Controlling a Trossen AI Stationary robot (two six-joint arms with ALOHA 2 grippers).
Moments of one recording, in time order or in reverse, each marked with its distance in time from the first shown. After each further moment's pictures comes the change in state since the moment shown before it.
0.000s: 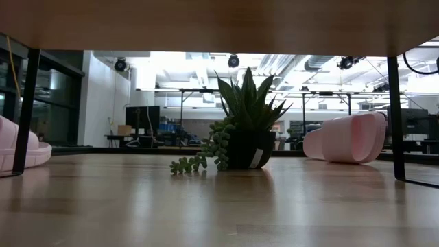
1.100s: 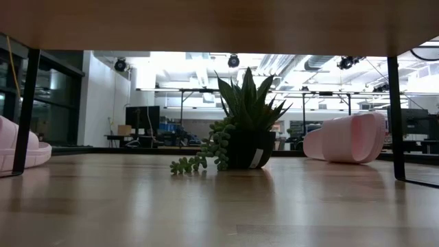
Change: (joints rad) left arm 0.000 0.000 0.000 0.000 0.000 0.000; right arm 0.000 -0.187 0.002 -0.061 -0.101 0.030
